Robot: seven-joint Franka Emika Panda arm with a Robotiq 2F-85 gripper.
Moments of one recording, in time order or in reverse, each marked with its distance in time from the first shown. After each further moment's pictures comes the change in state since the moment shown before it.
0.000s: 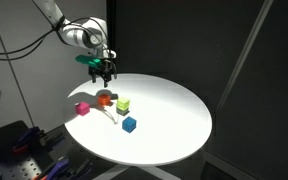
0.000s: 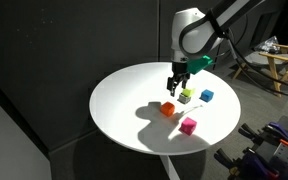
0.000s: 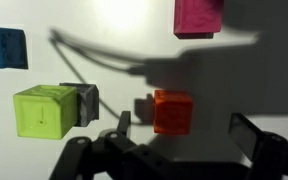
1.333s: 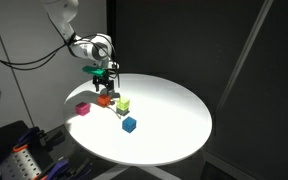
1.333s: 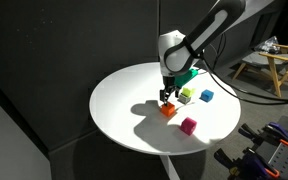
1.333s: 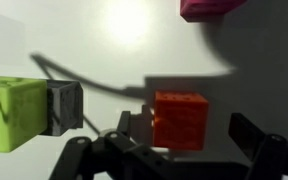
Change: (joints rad) arm 0.058 0.251 -0.041 0.200 -0.039 -0.037 0.041
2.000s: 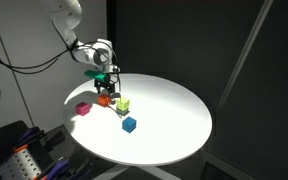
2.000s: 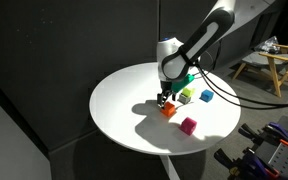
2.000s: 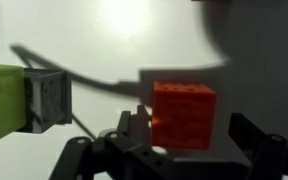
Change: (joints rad) arm 0.010 0.077 -0.009 0.043 0.000 0.061 0.000
